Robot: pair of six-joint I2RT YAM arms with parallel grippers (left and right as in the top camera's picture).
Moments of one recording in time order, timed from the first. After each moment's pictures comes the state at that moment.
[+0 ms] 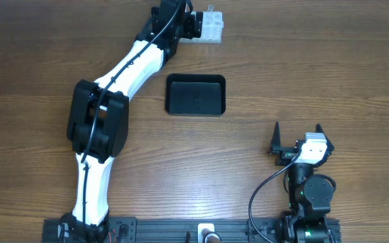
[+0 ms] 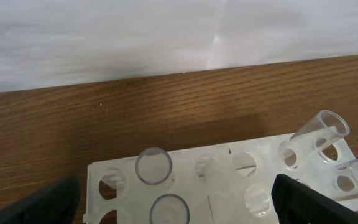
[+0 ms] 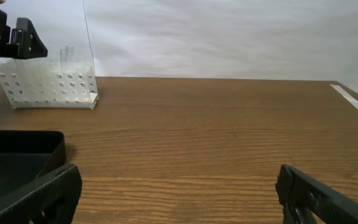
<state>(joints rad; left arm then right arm) -0.40 2.28 1.82 -0.12 -0.17 -0.16 0.03 0.01 0.01 -0.06 0.10 -0.03</state>
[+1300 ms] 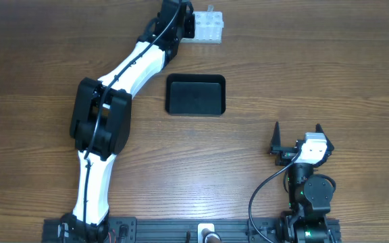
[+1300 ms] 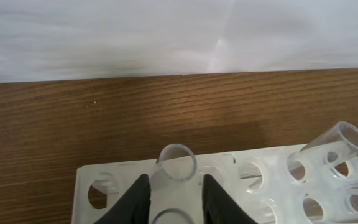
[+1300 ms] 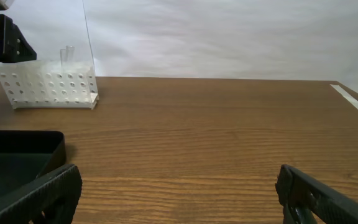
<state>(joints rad) -0.40 2.32 1.82 -0.08 -0.17 -0.22 0.03 0.01 0.01 -0.06 0.10 -0.03</state>
